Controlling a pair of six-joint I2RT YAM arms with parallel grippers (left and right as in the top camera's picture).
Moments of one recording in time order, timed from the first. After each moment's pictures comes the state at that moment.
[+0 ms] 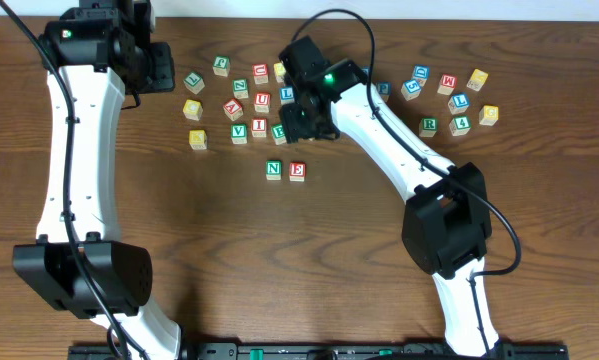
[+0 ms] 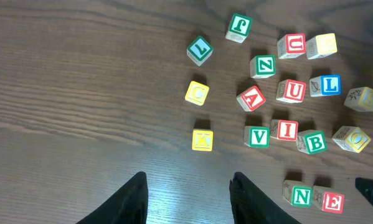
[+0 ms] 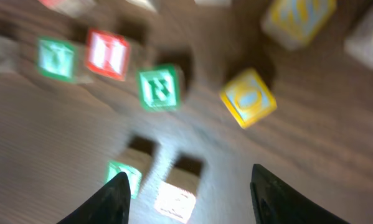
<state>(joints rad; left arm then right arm) 0.04 1.86 2.00 -1.22 -0.01 -0.06 0.57 2.25 2.04 -1.02 -0.08 0.30</state>
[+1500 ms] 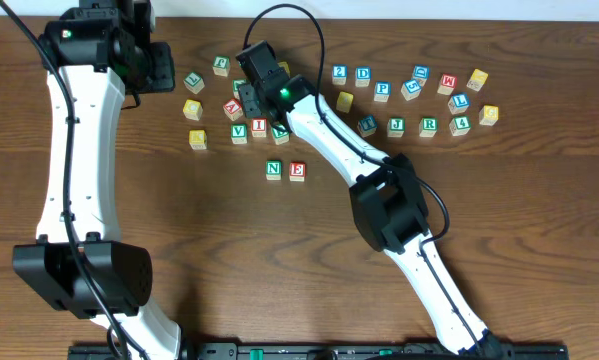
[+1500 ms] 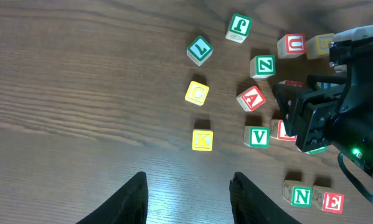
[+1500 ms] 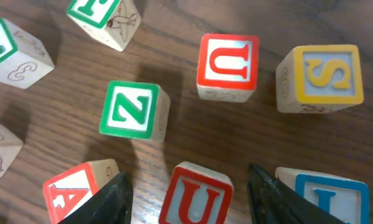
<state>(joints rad) 0.04 1.86 2.00 -1.22 -0.01 -0.06 0.65 2.66 2.39 -0.62 0.10 0.33</state>
